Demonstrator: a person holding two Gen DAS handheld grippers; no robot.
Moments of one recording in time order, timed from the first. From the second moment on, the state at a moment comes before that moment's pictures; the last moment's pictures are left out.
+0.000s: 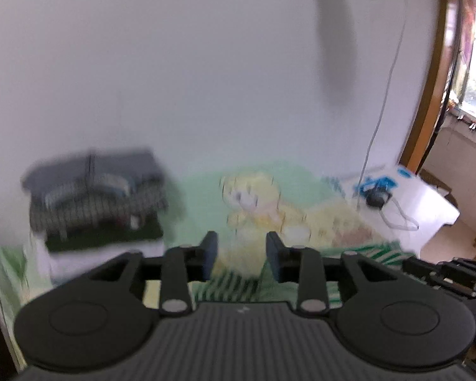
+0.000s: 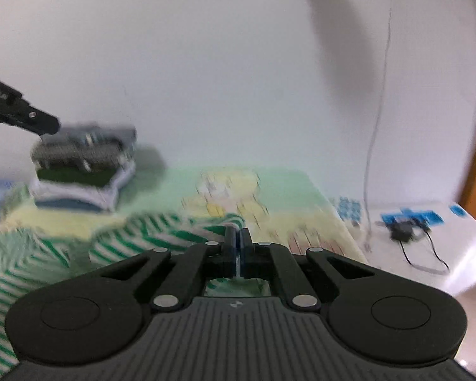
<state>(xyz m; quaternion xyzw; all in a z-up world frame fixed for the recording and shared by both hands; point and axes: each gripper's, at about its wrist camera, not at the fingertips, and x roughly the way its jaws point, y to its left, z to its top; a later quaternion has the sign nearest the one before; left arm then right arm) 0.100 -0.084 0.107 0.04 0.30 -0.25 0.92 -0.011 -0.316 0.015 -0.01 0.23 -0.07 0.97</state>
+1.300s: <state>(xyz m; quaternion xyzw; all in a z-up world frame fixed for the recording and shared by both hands) 0.005 -0.132 -0.040 0.14 0.38 -0.26 0.88 0.014 -0.344 0.036 0.10 0.21 -0.03 0.97</state>
